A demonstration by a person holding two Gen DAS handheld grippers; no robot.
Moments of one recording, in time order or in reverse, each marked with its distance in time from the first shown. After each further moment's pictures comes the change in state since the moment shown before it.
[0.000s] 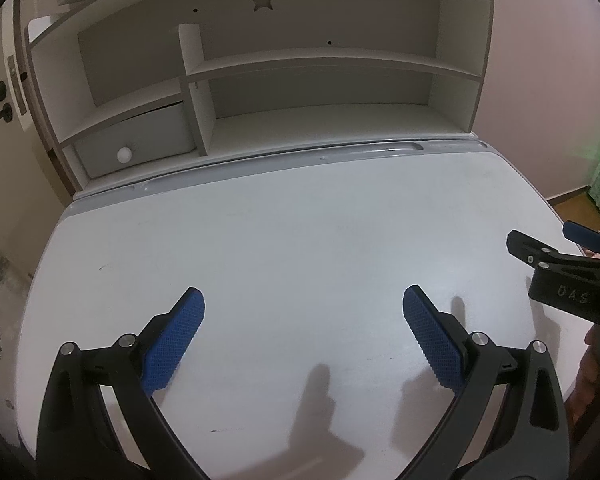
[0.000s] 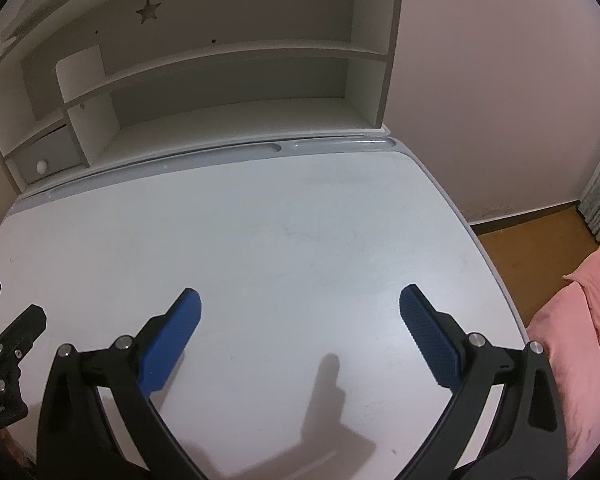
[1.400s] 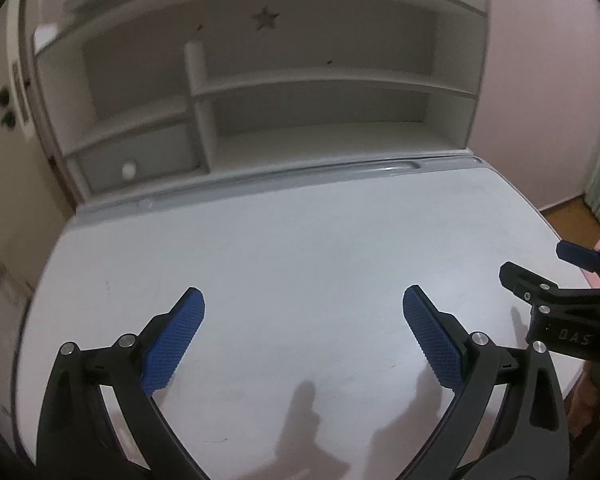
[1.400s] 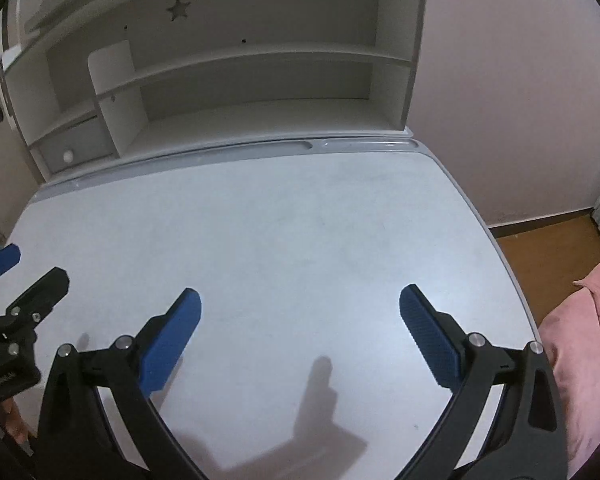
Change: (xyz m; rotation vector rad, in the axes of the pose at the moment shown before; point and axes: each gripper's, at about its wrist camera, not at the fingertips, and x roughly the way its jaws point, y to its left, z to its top) left arm -0.016 0.015 0.005 -0.025 -0.049 -0.012; right arm -0.024 0.016 -0.007 -0.033 -0.003 0.055
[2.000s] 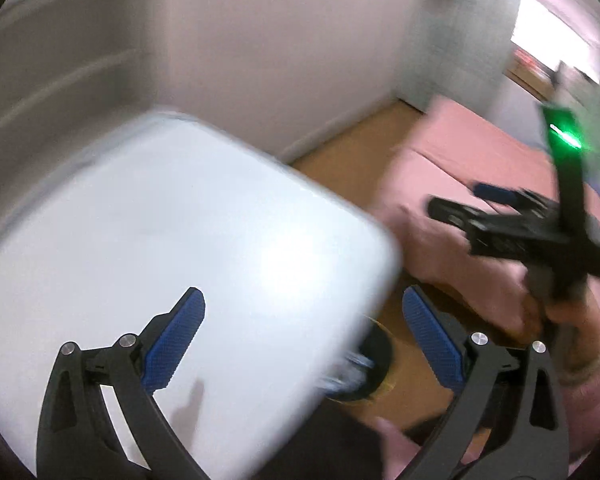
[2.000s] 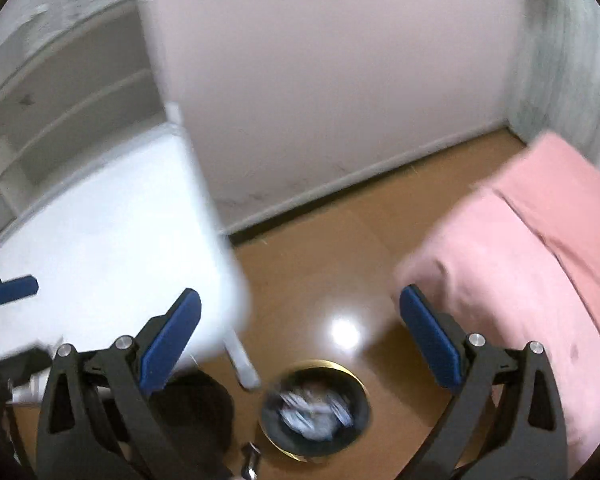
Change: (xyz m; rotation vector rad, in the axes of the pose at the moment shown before) left arm -0.017 -0.220 -0.004 0.391 0.109 -0.576; right arm -0.083 -0.235 -0.090 0.299 -0.027 -0.199
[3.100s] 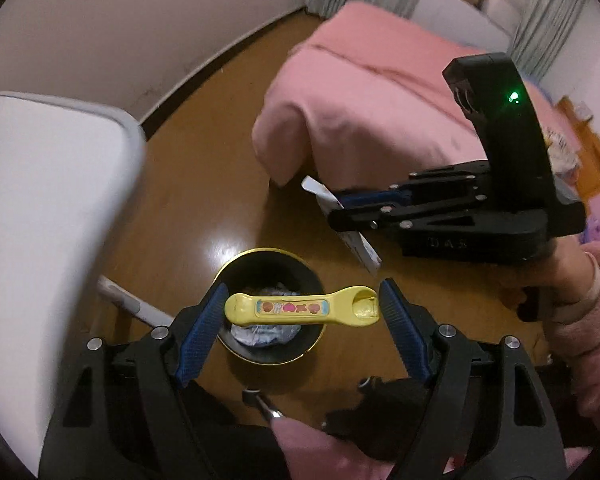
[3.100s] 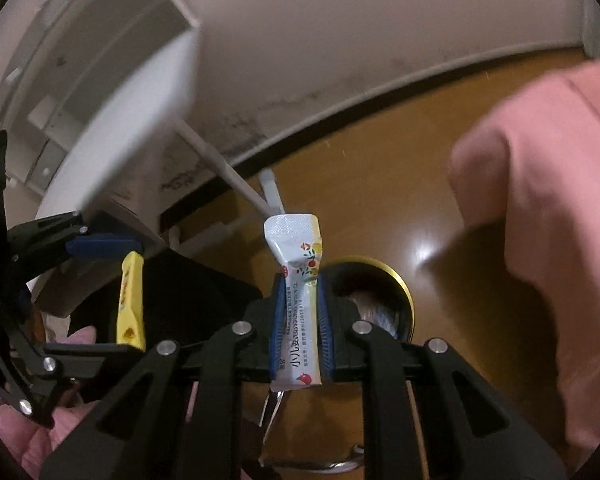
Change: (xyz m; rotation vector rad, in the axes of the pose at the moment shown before) left arm 0.152 -0.120 -0.018 0.289 0.343 -0.306; right arm 0.068 -0.120 -0.128 0.087 0.345 0.337
